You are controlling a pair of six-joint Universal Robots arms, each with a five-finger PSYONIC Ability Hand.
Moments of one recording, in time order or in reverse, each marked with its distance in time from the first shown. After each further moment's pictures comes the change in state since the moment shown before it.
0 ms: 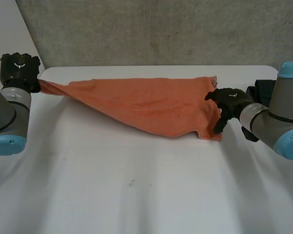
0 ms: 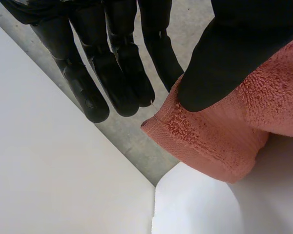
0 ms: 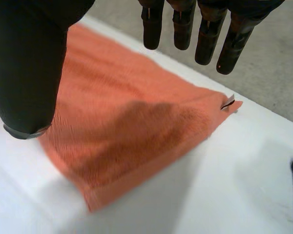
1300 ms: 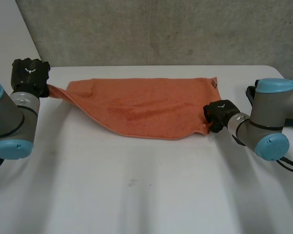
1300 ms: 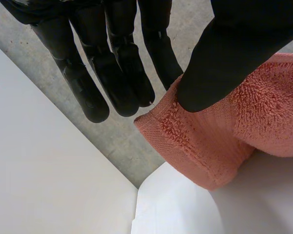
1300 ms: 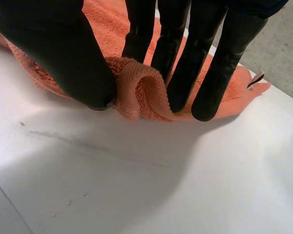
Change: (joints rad) left arm -0.037 -0.016 -0.016 0.002 0.005 -0.005; right arm 0.016 0.254 -0.191 -0.018 -0.001 -0.123; left_hand 0.000 0.000 0.000 0.000 0.000; right_hand 0.751 0.894 0.897 0.906 0.867
